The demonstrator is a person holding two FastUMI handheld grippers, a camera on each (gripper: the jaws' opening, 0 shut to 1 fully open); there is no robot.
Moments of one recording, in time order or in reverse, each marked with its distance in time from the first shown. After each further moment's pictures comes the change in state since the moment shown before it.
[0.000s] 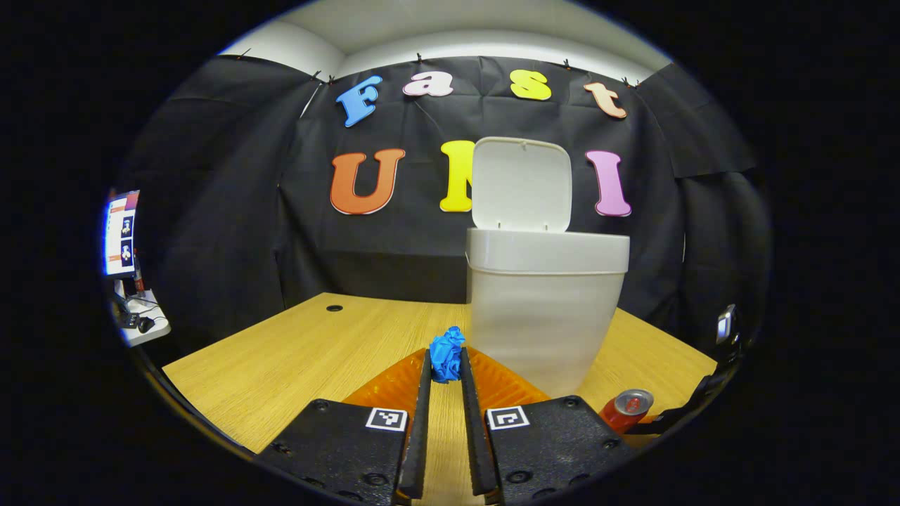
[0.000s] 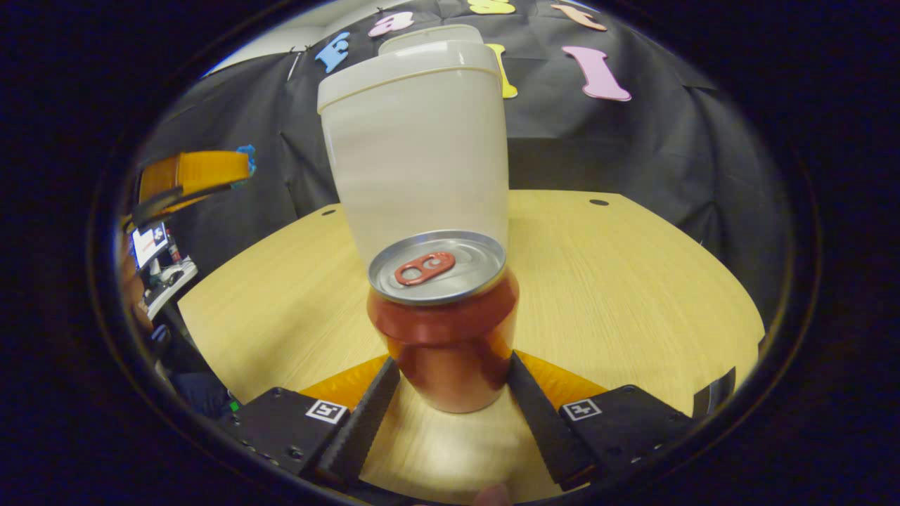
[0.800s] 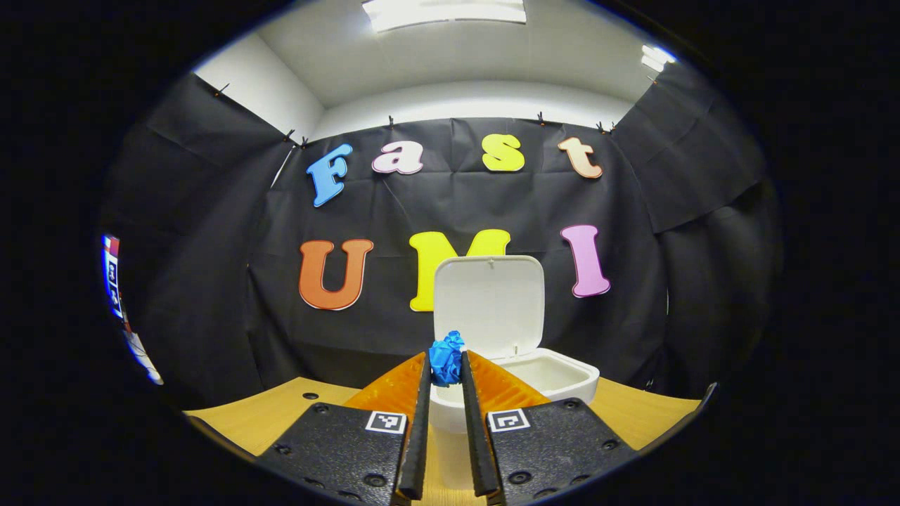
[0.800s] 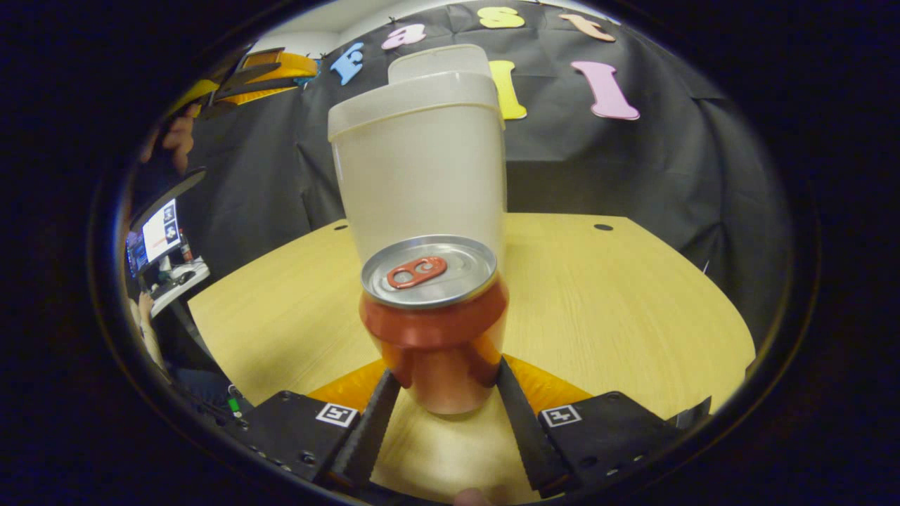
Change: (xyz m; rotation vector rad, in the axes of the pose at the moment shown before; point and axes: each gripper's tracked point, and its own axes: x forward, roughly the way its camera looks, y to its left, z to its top) left arm 0.041 -0.043 0.144 0.052 -0.290 -0.097; right arm -0.025 -0.013 0.033 -0.009 -0.097 0.066
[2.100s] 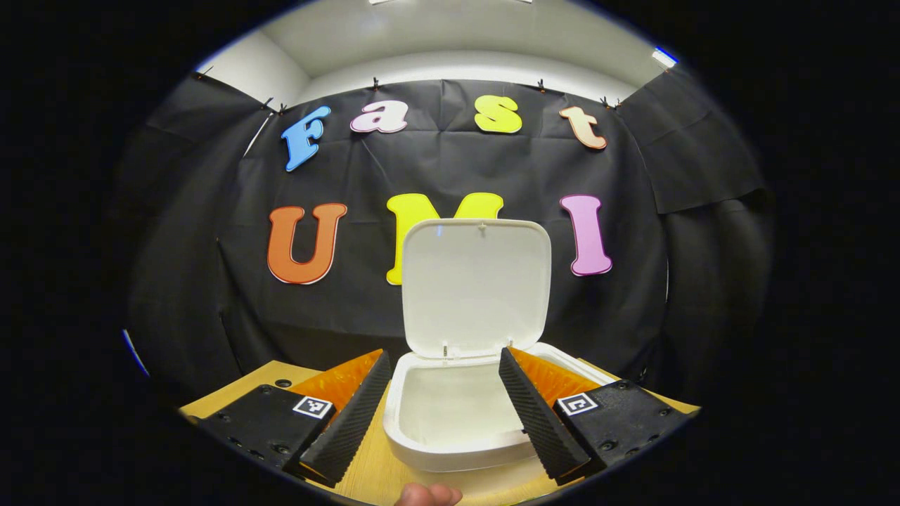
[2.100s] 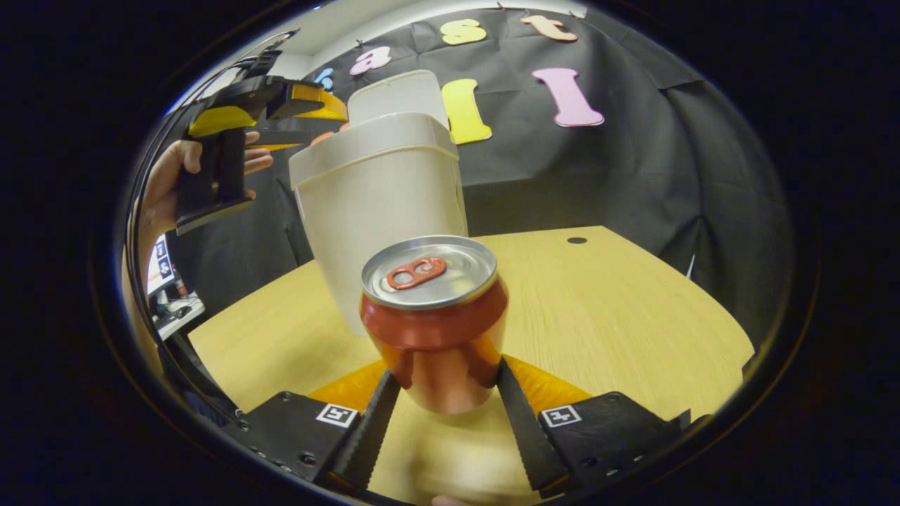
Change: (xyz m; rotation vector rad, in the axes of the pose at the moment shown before) left arm 0.066 -0.019 -0.031 -0.017 0.137 -0.041; right arm -0.003 -0.037 0.023 0.078 -0.087 -0.042
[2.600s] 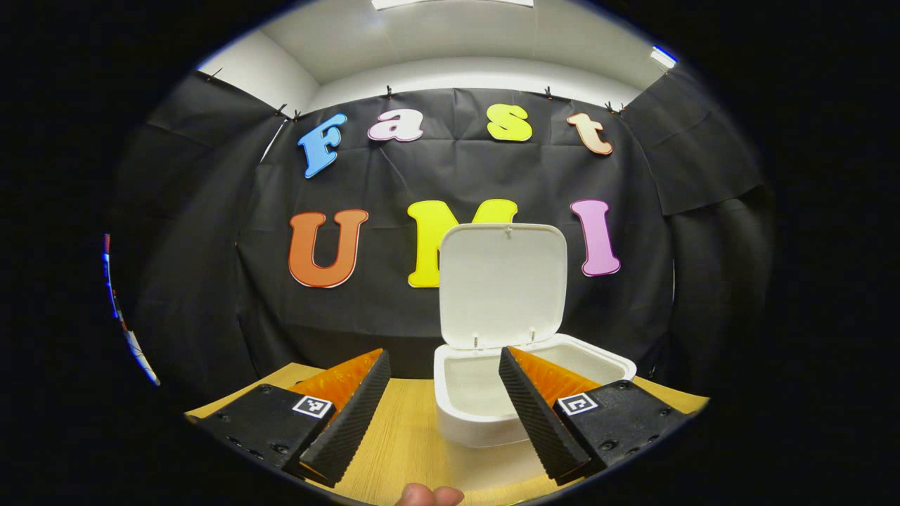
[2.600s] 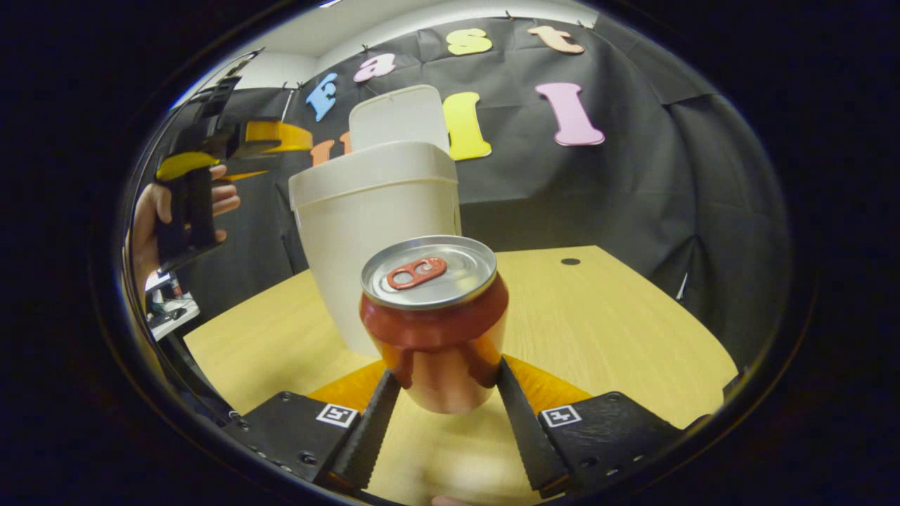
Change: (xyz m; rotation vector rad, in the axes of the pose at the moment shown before) left arm -0.037 0.040 -0.009 0.010 -0.021 0.042; right arm -0.008 0.001 0.041 -0.042 -0.065 -0.020
